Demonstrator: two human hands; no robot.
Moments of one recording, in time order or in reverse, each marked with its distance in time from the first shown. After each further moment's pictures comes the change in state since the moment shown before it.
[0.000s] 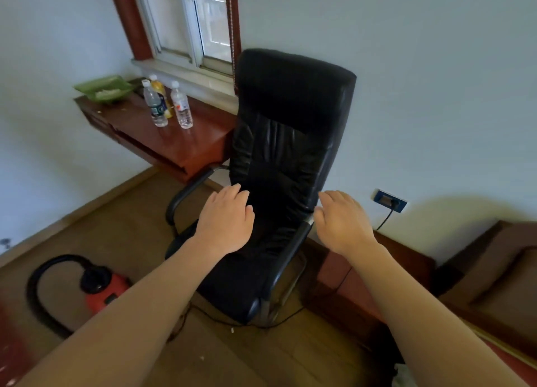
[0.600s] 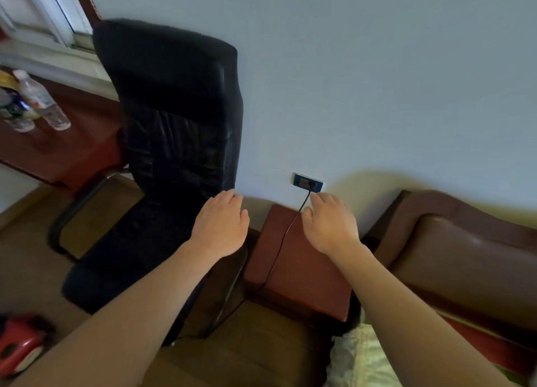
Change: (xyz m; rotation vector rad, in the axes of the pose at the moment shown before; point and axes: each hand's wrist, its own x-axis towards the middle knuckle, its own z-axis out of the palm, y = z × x) left_hand 0.115 0.227 0.097 -0.043 -0.157 0.168; right_hand -0.001 0.243 0.010 0.047 -0.005 0.320
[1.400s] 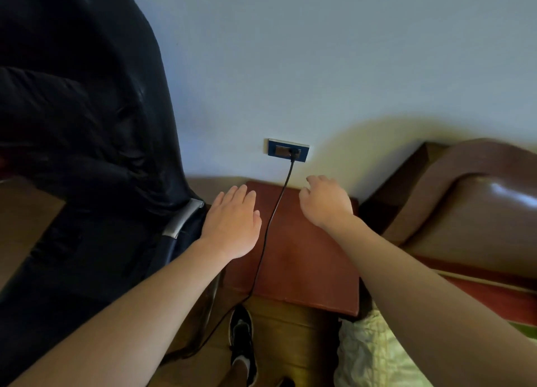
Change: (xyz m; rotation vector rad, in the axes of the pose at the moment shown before) left_hand 0.166 0.014 0.189 0.135 -0.243 0.202; right_hand 0.153 0.113 0.177 0.098 -0.136 0.285
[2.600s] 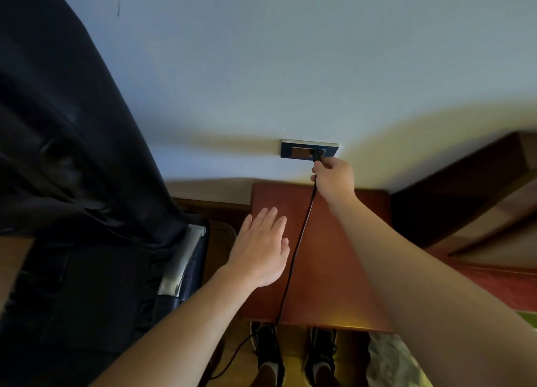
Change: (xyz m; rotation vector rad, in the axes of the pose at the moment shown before) left_hand 0.107 -0.033 0.076 -0.146 -0.277 0.171; right_hand 0.156 -0.005 0.083 1.019 0.162 0.516
